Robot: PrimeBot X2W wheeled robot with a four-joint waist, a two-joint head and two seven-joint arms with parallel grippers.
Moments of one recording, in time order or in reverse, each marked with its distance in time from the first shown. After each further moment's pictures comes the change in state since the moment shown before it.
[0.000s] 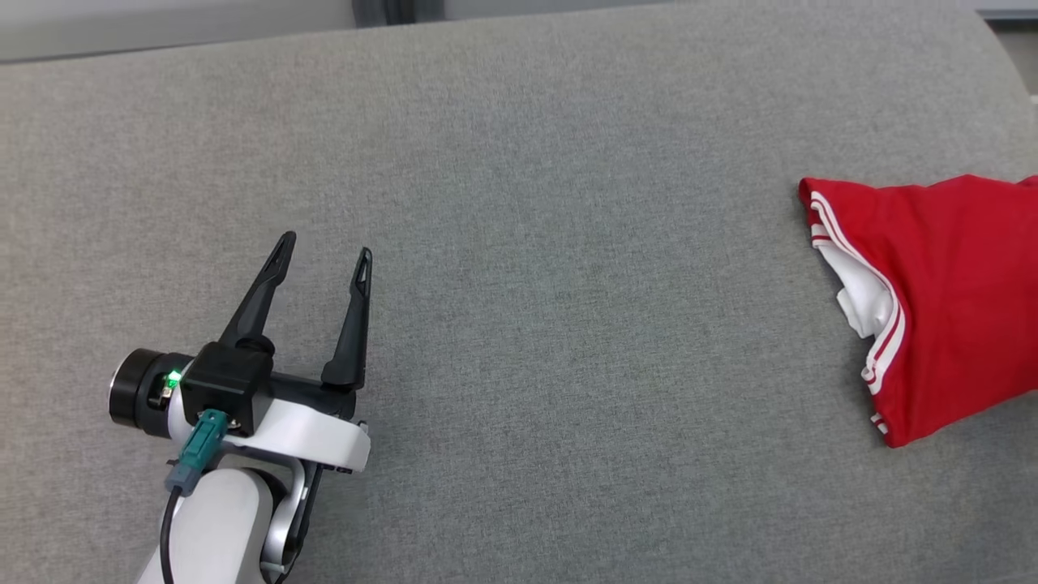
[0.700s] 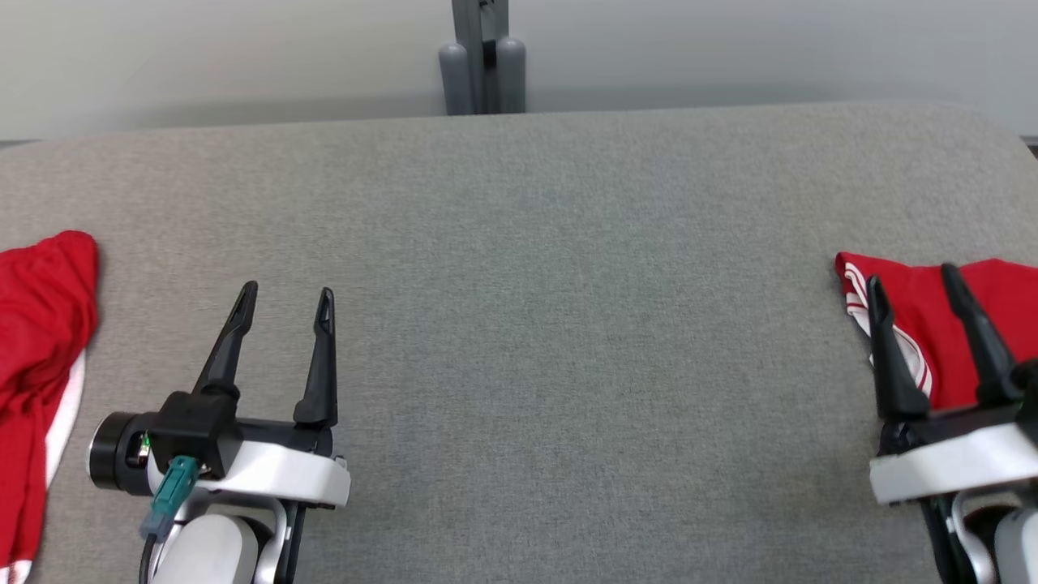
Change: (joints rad) left arm 0.101 -0.001 0.042 -0.012 -0.049 0.058 -0.028; right arm 0.337 0.393 0.072 -0.730 -0.002 0.000 0.129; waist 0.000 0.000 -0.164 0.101
